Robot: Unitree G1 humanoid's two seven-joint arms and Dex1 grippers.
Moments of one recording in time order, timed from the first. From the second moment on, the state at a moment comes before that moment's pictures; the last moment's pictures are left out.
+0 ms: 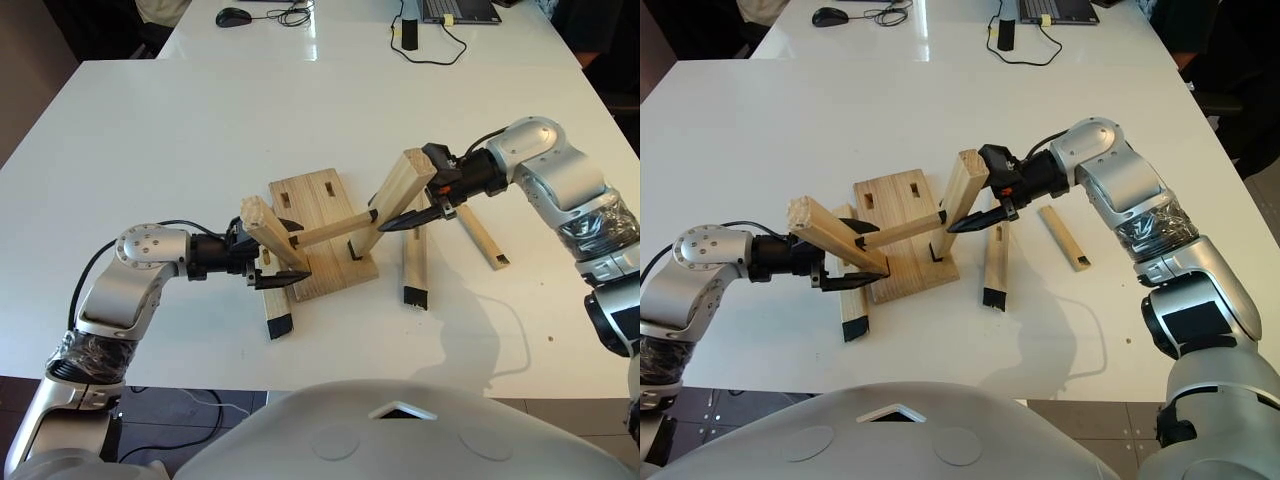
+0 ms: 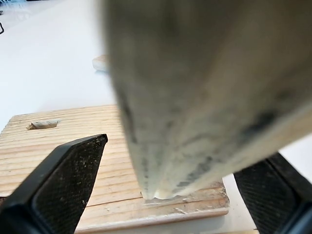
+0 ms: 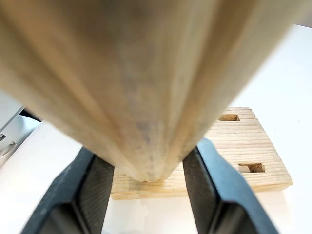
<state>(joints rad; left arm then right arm) 0.00 0.76 -0.13 -0.22 -0.39 0.24 -1.18 -0.71 -0.71 0.56 0.22 0.52 0.19 1.44</state>
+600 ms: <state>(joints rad) 0.02 0.74 -0.18 -0.15 -0.32 0.17 -1.18 -0.68 -0.74 0.56 0.13 0.51 0.17 1.41</state>
